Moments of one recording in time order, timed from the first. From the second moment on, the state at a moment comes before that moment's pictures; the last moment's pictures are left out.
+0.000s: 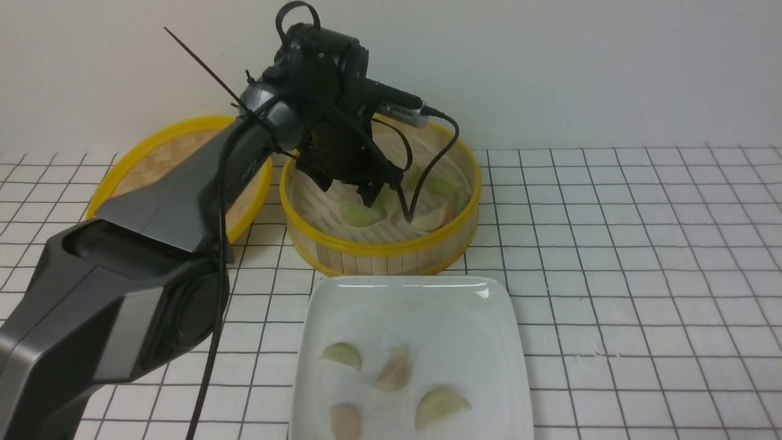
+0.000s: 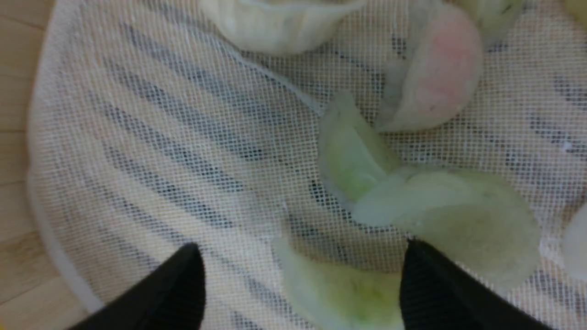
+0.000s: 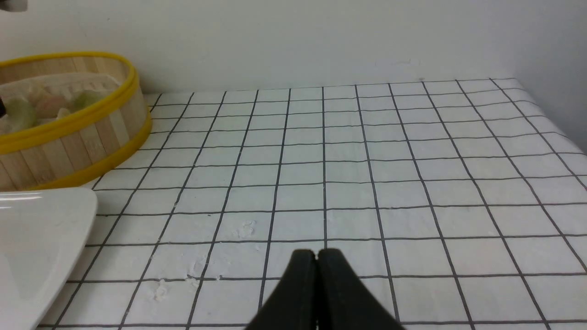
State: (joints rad) right arm 0.01 -0.02 0.03 -0.01 0.37 0.11; left arm -0.40 2.55 -2.49 0.08 1.25 -0.01
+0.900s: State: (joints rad) right arm 0.01 -0.02 0.03 -0.01 0.37 0.11; left arm -0.40 2.52 -2.40 -0.02 1.25 -0.05
